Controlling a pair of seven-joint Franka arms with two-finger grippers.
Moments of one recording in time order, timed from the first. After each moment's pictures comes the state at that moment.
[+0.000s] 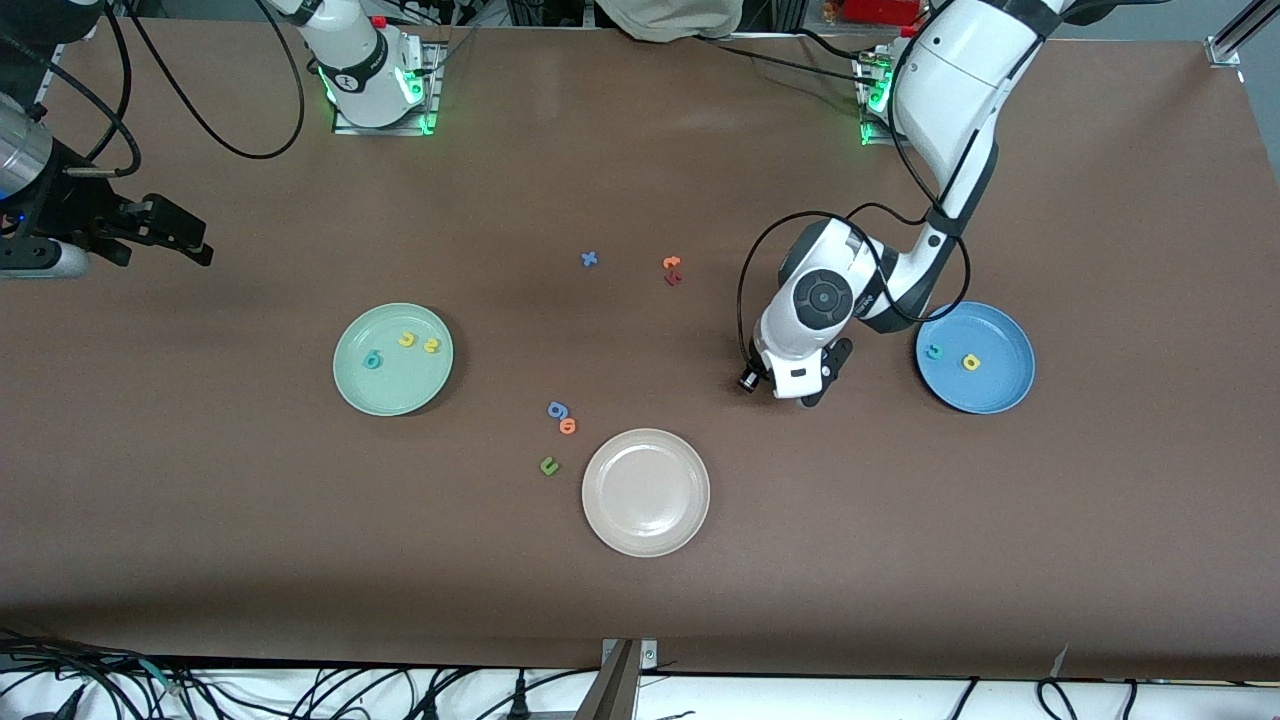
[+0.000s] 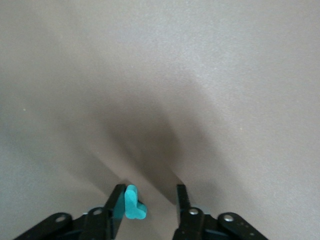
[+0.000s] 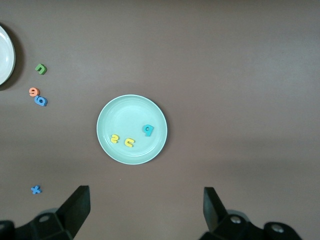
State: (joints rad) left arm -0.34 0.65 -0.19 -1.85 0.01 2.45 -1.47; right arm 0.03 -0.02 -0.01 -1.70 0.04 1.70 0.02
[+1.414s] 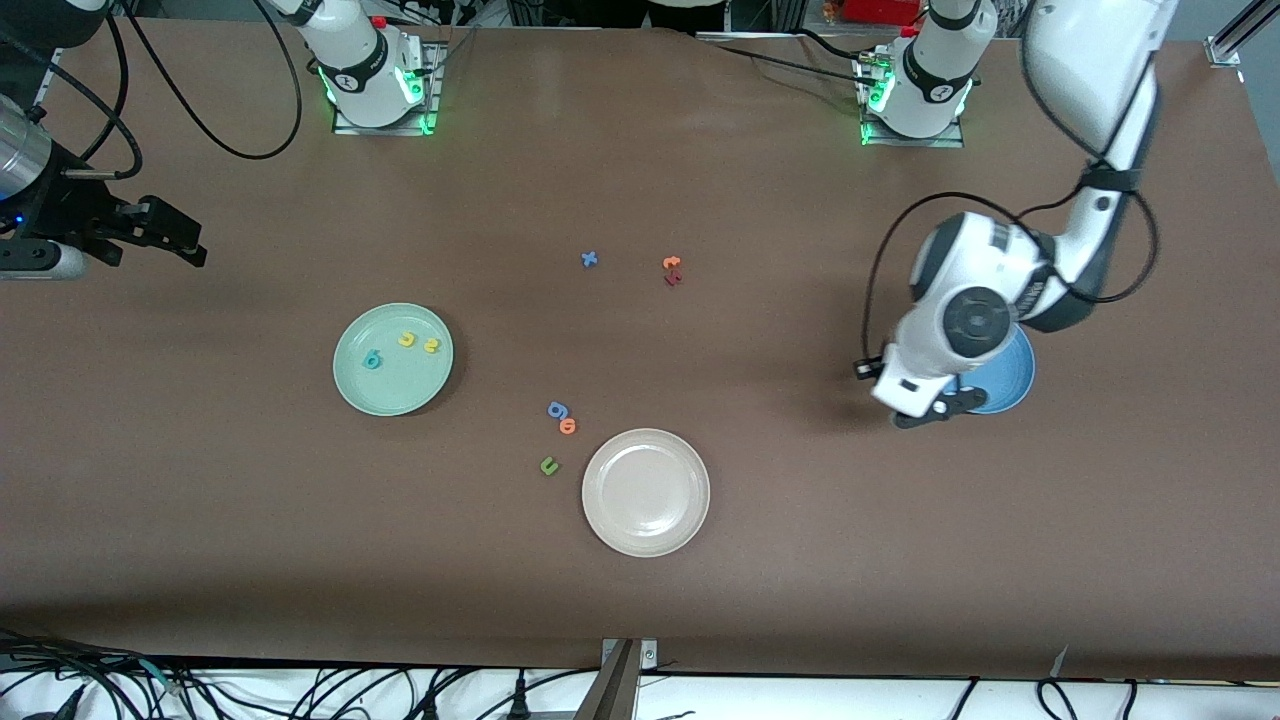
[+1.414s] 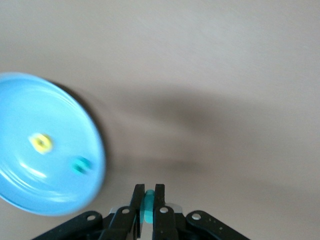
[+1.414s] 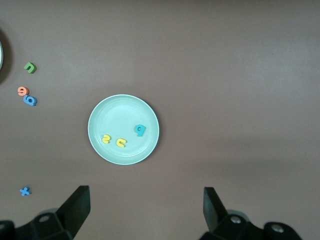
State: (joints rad) left arm -0.06 0.44 -0.17 -1.85 0.12 2.07 -0.51; right arm 0.03 -0.02 -0.01 -1.70 0.01 1.70 0.02
